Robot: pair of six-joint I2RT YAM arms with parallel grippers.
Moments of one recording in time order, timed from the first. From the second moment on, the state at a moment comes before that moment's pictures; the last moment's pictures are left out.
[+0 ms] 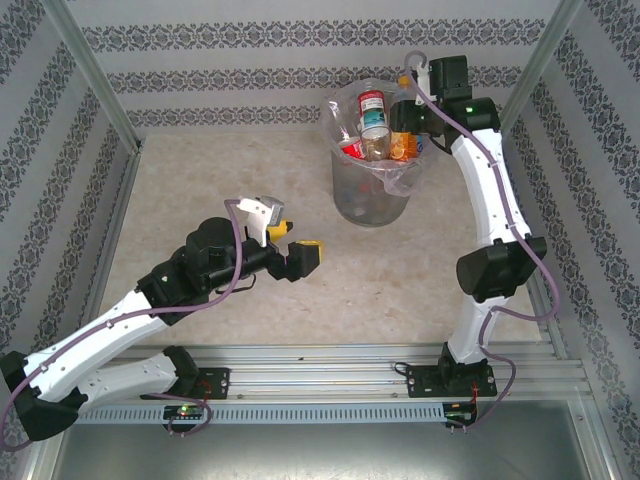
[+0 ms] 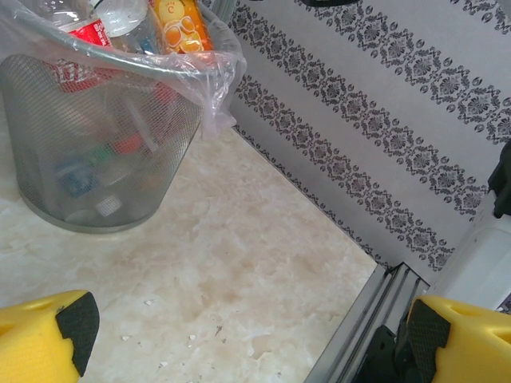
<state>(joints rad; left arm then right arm) -0.85 0.94 0.98 -0.28 0.07 -0.42 0.16 1.91 2.23 -1.03 -0.08 0.14</state>
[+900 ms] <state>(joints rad) -0.85 0.92 0.97 -0.31 0.04 -0.40 0.18 1.85 2.24 -1.03 -0.07 0.12</state>
